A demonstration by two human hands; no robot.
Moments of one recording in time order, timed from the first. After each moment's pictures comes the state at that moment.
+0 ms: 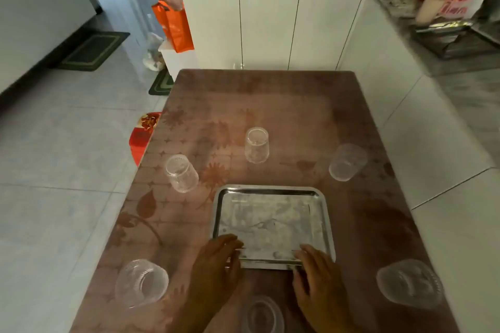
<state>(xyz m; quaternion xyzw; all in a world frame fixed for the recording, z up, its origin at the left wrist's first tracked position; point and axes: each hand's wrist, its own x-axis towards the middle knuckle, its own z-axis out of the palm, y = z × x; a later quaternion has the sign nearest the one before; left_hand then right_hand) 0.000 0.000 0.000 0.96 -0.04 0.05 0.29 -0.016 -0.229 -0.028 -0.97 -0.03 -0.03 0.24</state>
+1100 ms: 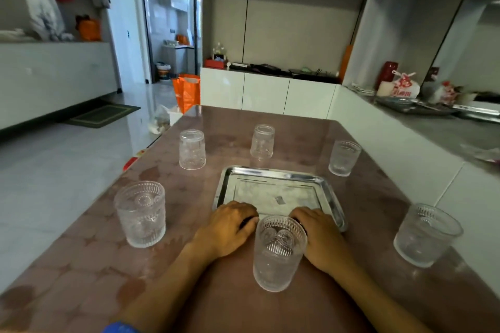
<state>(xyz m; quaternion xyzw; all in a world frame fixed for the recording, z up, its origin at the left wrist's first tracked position) -0.001 0.018 -0.109 0.92 -0.27 0.13 0.26 -0.017 -0.217 -0.095 -0.95 -0.21 -0.15 0.18</state>
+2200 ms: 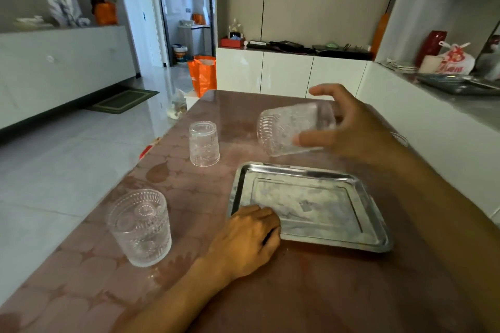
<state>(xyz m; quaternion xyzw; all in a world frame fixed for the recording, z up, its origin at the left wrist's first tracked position) 0.014 0.013 -0.116 0.91 -0.30 0.20 0.21 0.063 -0.175 0.062 -0.87 -0.19 -0.10 0.45</state>
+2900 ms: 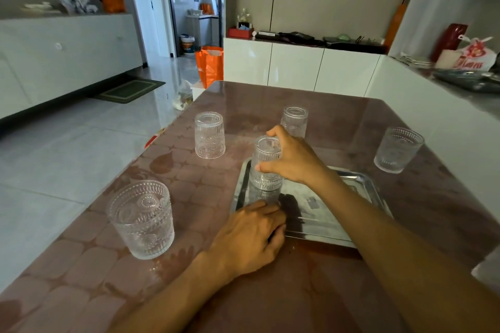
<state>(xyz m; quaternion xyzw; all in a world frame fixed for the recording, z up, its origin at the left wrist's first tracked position) 0.019 0.016 -0.126 0.91 -0.29 0.21 0.19 0.137 -0.110 -0.041 -0.94 -0.21 -0.04 0.26</state>
